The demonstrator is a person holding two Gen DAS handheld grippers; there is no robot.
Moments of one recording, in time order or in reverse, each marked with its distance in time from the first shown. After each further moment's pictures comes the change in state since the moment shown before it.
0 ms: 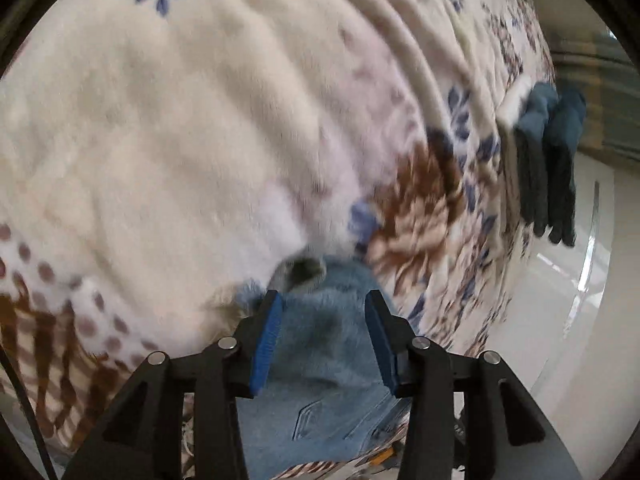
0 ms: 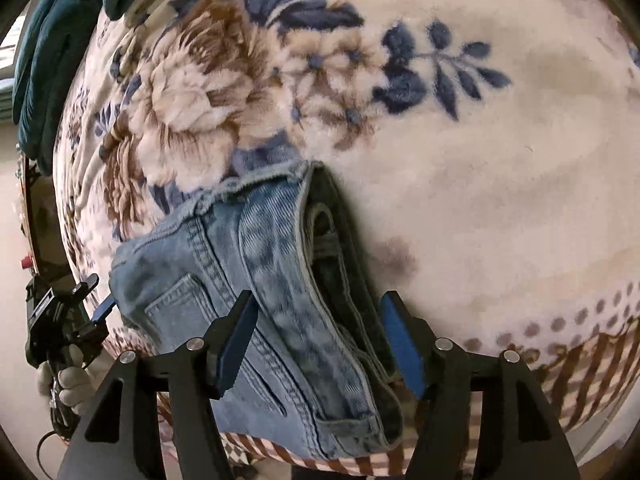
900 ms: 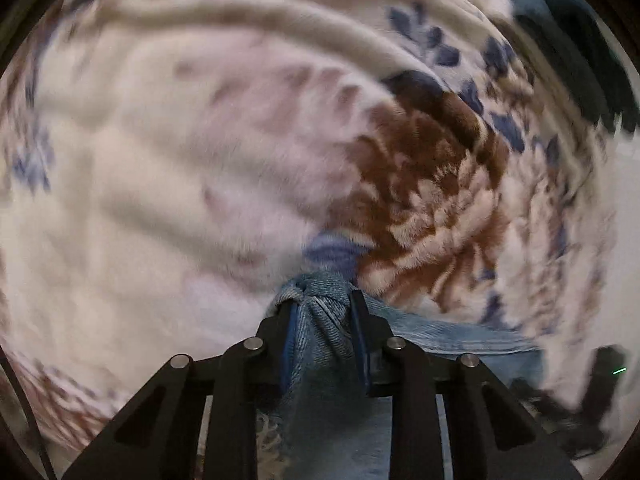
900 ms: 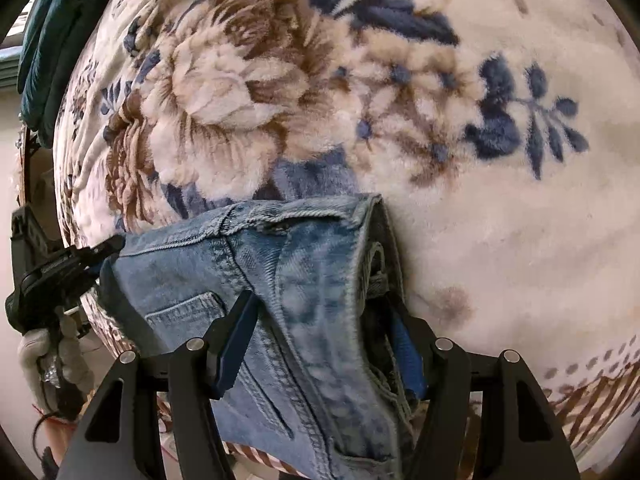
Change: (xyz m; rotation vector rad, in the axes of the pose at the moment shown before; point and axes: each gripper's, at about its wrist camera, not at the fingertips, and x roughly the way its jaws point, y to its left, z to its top) left arm 0.070 -0.089 0.006 0.469 -0.002 0.455; right arm 0.021 0.038 0.020 -0.100 0.035 -0.025
